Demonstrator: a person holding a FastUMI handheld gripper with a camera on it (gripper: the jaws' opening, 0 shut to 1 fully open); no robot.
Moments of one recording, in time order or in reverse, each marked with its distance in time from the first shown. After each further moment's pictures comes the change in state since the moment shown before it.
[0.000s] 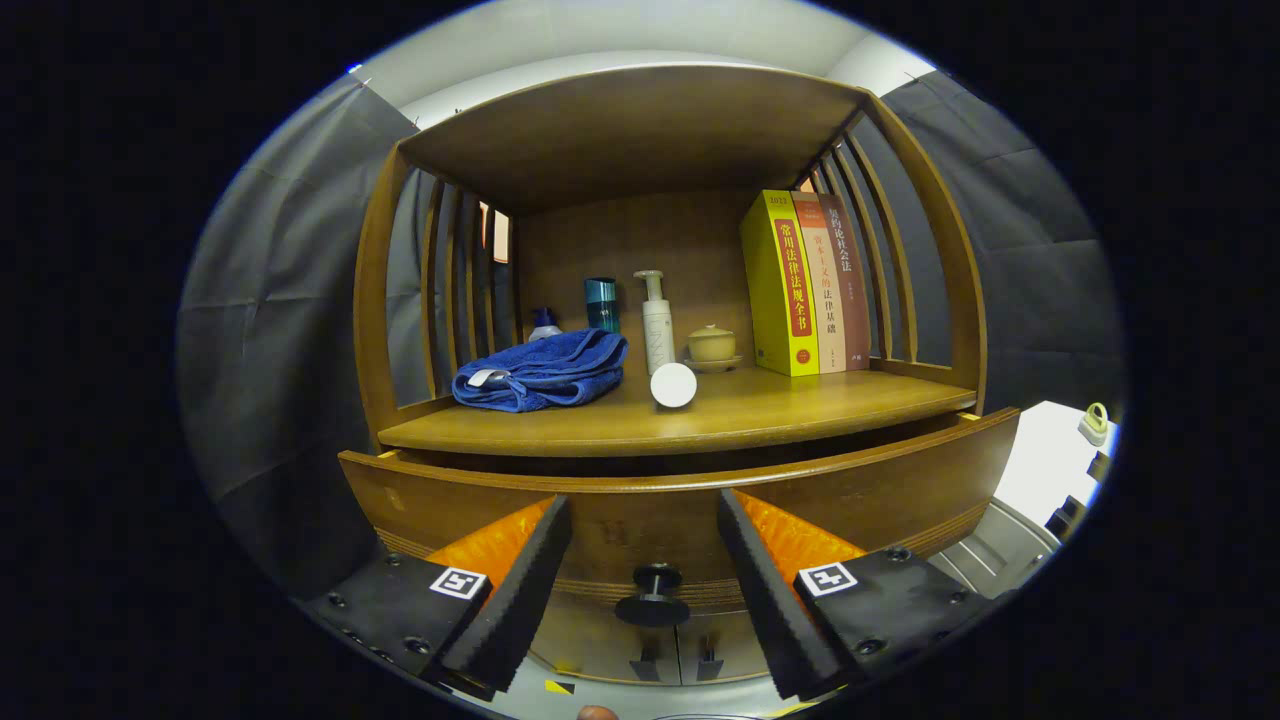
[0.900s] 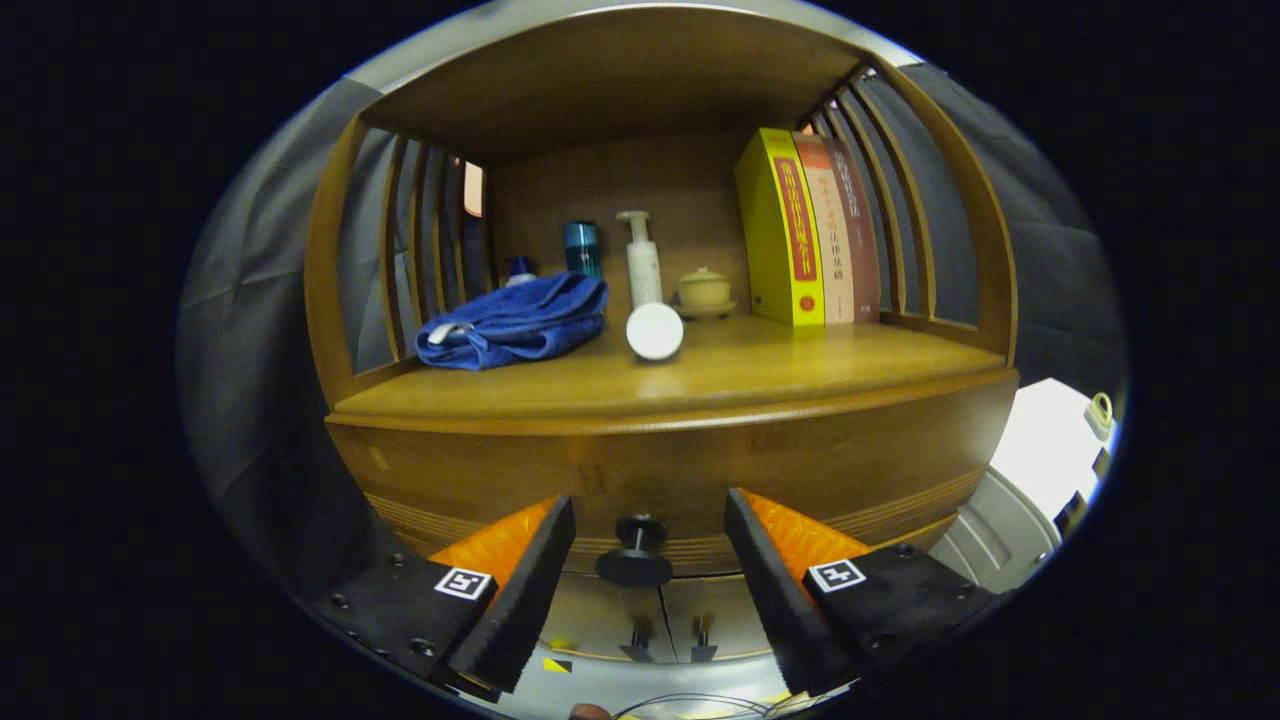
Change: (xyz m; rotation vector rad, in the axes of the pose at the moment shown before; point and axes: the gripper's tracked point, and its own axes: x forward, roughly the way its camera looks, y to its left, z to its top) arm 0.033 -0.015 0.005 -0.003 0.032 -0.032
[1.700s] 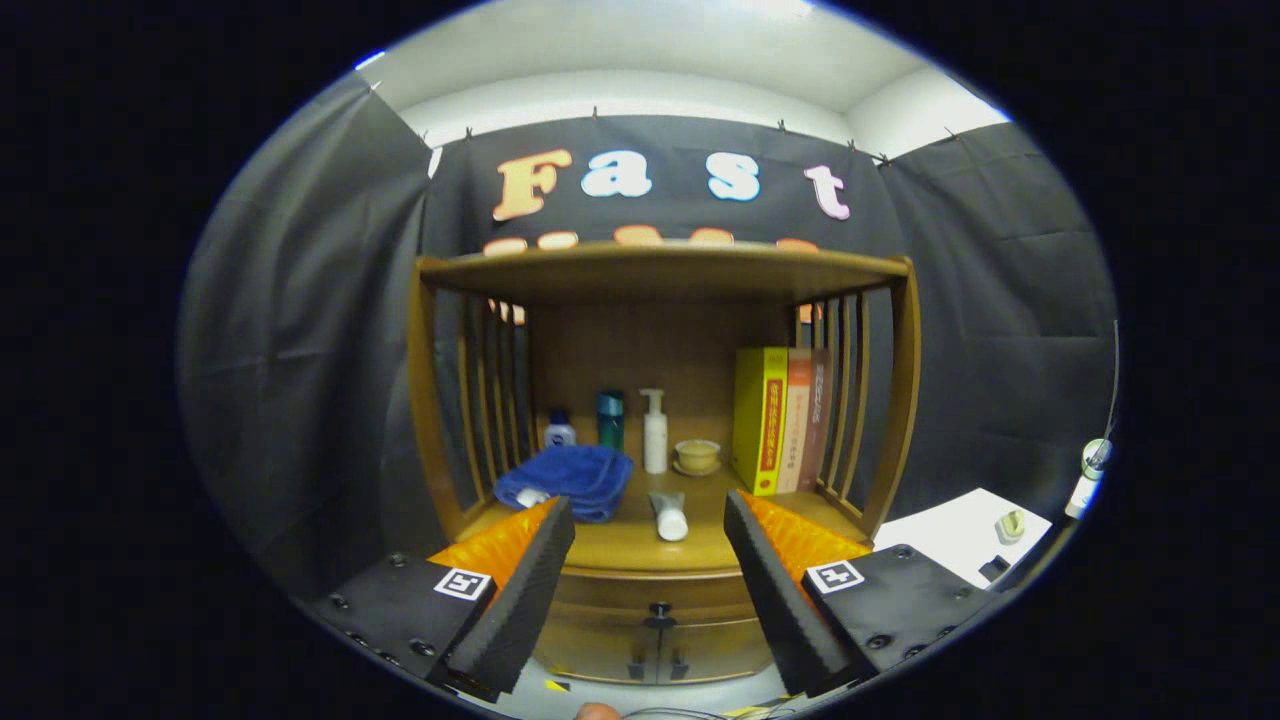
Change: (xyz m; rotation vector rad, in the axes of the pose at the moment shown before) arm -0.149 0.072 0.253 -0.081 -0.195 -0.035
